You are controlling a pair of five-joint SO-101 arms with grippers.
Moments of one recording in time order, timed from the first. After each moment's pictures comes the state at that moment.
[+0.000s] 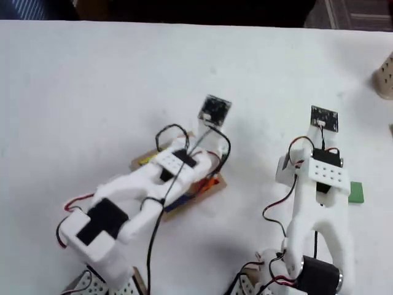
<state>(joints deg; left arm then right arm) 31.8 9.3 37.5 16.1 18.4 14.2 -20.7 46.2 59.3 4.1</state>
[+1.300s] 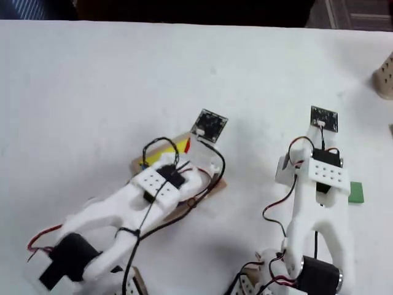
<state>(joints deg) 33.8 -9.8 49.6 28.4 18.4 14.2 -20.7 46.3 59.3 4.1</state>
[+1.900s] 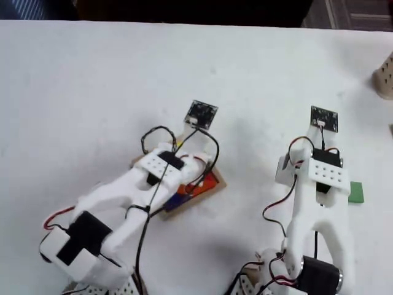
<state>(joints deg) 28.2 1.2 42.2 28.7 18.4 14.2 -20.7 46.3 59.3 4.1</state>
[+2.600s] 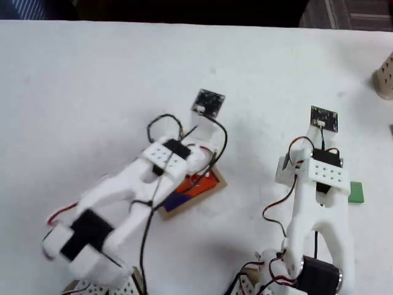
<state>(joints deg) 28.2 0.4 32.8 38.3 18.5 14.2 -20.7 46.3 59.3 4.1</state>
